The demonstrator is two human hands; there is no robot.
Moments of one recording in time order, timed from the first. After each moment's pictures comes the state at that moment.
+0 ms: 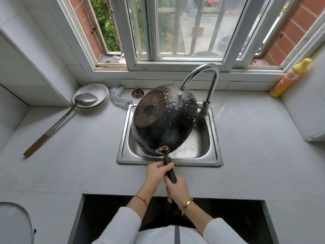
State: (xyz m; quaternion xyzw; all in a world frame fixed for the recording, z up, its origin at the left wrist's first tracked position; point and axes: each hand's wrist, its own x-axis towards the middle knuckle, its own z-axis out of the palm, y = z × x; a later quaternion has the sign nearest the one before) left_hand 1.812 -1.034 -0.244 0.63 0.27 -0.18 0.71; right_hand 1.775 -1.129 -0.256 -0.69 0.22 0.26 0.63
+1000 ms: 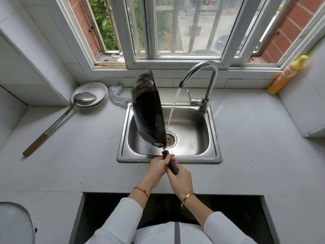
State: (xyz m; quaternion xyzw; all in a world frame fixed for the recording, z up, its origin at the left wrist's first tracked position) left_hand 1.821 -1.035 -0.225 0.51 0.26 -0.24 0.79; right_hand 1.788 -1.130 -0.265 -0.85 0.15 0.11 0.49
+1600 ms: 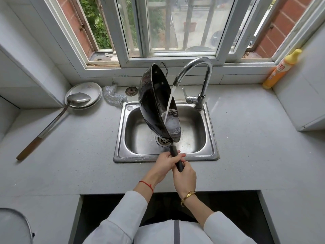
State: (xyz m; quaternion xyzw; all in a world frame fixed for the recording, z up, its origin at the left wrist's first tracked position) left_hand 1.834 -1.060 -0.219 0.52 0.19 -0.29 0.78; right_hand 1.789 -1.141 -0.262 -0.86 0.24 0.03 0.46
